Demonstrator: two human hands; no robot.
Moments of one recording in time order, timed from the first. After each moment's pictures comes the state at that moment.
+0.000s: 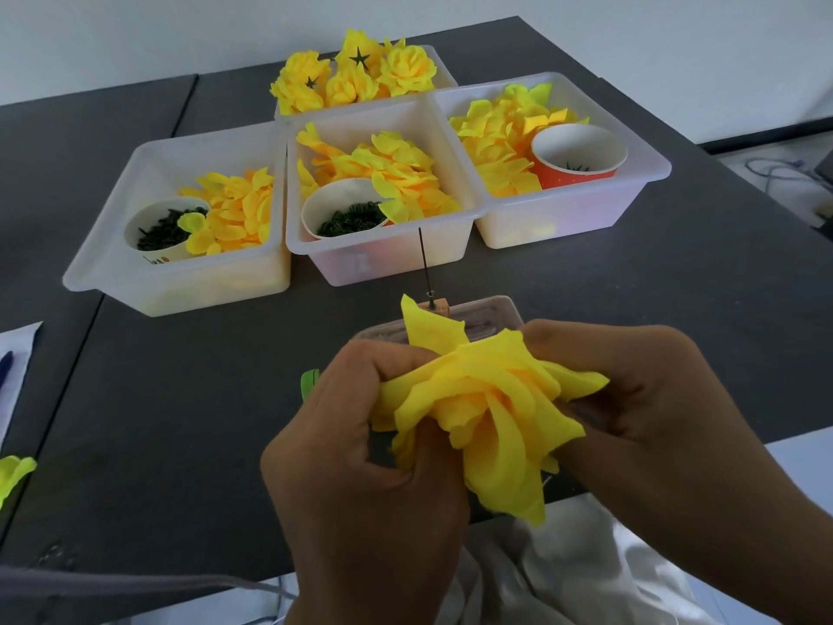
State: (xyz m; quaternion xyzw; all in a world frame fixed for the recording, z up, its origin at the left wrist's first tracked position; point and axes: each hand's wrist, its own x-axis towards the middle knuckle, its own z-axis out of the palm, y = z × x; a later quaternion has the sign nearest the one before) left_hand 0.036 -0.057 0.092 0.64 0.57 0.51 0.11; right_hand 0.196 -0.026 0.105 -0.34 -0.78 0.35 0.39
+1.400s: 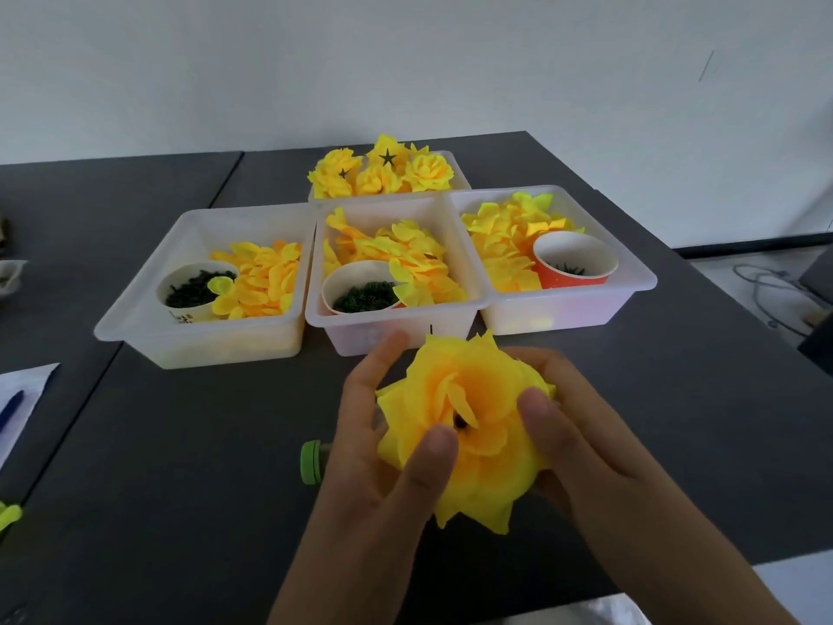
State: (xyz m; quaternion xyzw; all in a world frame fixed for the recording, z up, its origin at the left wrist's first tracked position) left_hand 0.031 -0.041 0.100 0.42 0.40 0.57 0.59; right_hand 0.189 -0.005 0.108 -0.37 -0.59 0.60 0.39
